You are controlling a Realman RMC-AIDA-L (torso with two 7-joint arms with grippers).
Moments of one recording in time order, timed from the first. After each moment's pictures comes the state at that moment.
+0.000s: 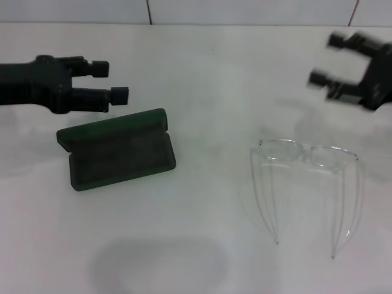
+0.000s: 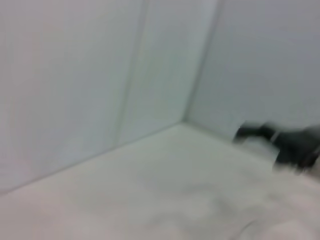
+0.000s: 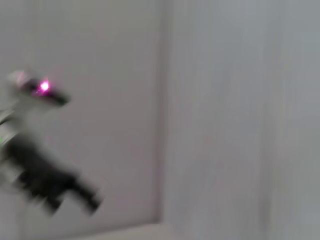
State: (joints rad) left arm -0.44 -1.96 0.89 1.10 1.82 1.68 -1.87; right arm 0.42 2.02 -0.87 -0.70 -1.45 -1.56 1.10
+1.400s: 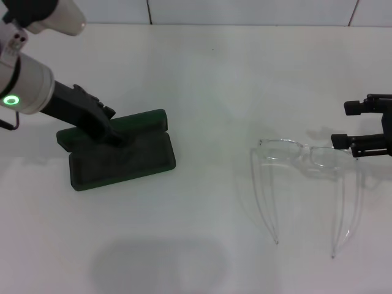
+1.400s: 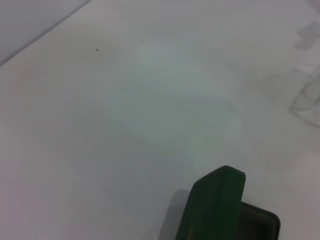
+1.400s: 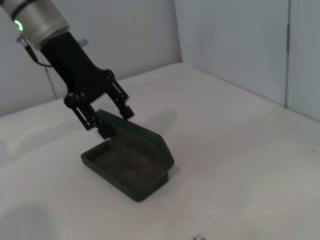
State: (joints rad) left arm -0.60 -2.08 1.17 1.32 2.55 1.56 -2.20; right arm 0.36 2.01 -0.88 -1.15 -1.94 -1.63 1.66
